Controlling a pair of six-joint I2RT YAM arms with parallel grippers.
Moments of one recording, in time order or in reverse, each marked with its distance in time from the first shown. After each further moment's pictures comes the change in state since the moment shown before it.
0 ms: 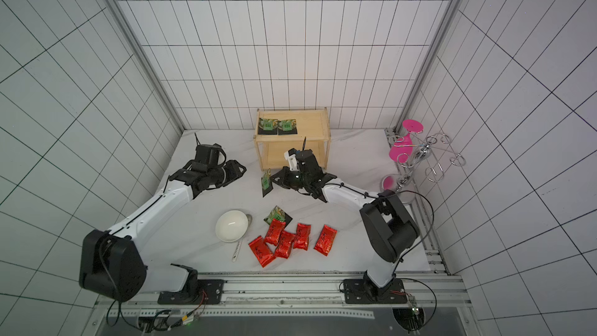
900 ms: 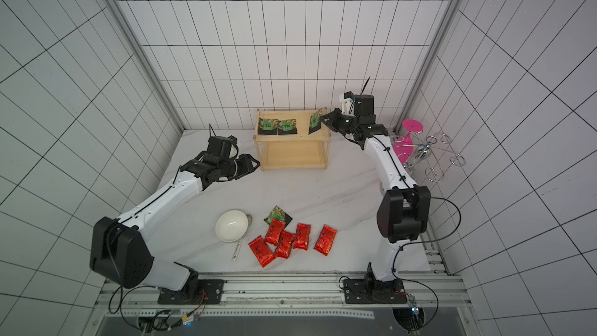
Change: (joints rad) left arm -0.089 0.121 0.146 -0.014 0.068 0.024; right arm -0.493 0.204 0.739 -0.498 -0.124 -0.236
